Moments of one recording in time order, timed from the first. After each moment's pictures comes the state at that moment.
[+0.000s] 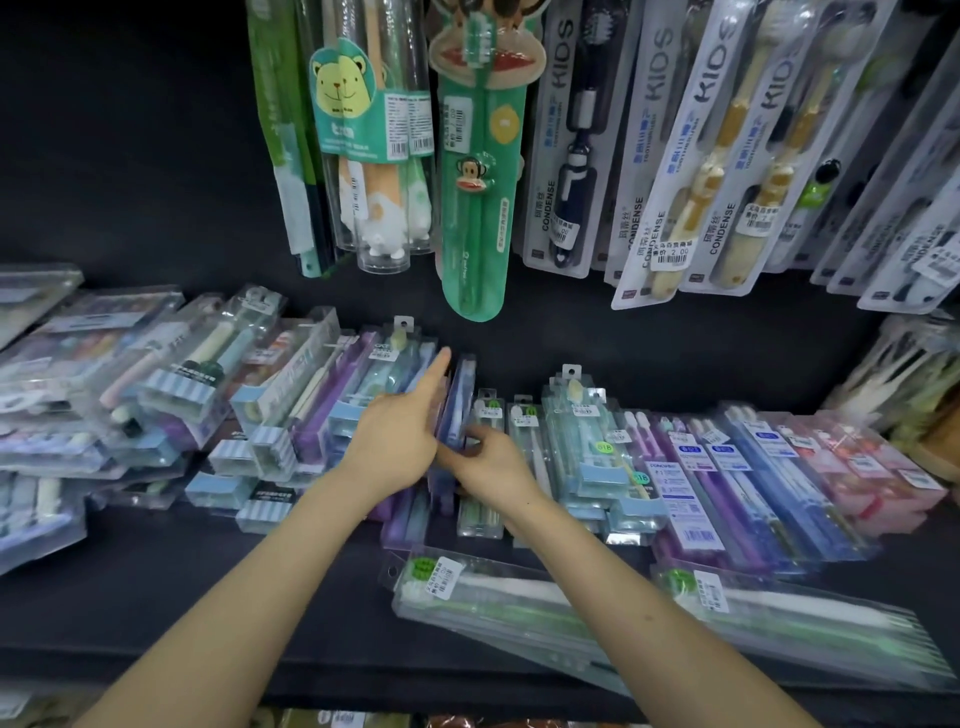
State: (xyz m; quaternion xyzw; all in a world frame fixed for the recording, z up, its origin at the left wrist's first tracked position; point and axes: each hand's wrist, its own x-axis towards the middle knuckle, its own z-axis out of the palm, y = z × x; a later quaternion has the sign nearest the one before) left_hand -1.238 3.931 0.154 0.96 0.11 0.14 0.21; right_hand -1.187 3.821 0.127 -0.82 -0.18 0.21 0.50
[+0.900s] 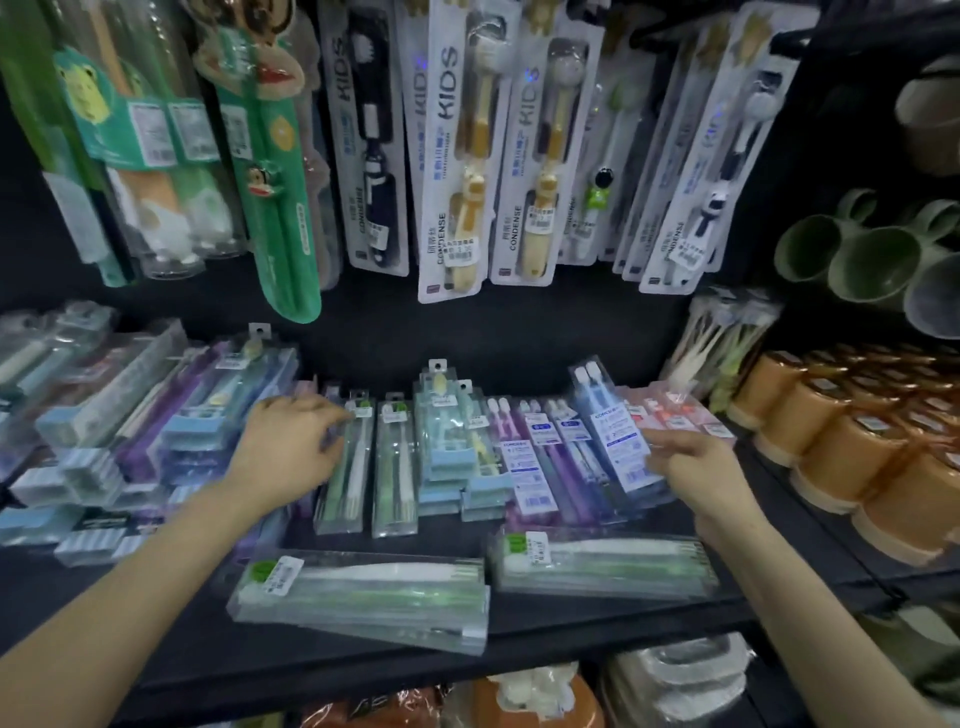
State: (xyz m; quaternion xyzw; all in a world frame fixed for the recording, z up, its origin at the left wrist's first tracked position) left_hand -1.224 3.890 0.151 0.98 0.08 0.15 0.07; right_hand -1.137 3.530 0.164 -0.83 0.04 -0.01 0.55
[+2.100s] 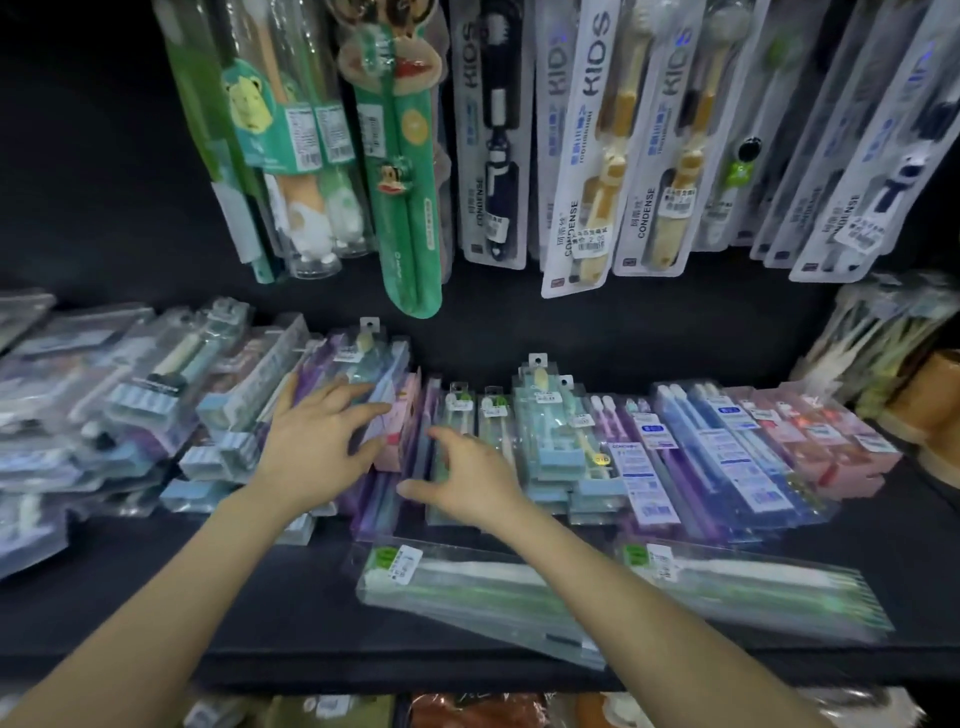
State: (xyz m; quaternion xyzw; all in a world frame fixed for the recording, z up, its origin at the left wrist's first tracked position) left_hand -1.264 3.954 0.146 0.98 0.09 0.18 0.01; right_hand -1.188 3.787 0.126 -0.89 -0.34 0.12 0.26
